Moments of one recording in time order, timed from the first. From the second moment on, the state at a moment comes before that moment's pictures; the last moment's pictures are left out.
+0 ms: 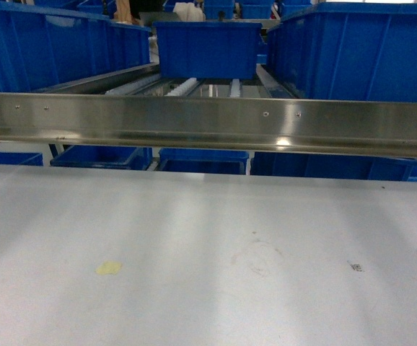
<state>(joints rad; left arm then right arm) 0.03 1.15 0.47 0.47 0.23 0.02 -0.24 1.07 0.45 0.36 -0.30 0.13</state>
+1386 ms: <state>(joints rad) 0.03 1.15 0.47 0.47 0.23 0.03 -0.24 1.07 0.45 0.36 -0.30 0.13</state>
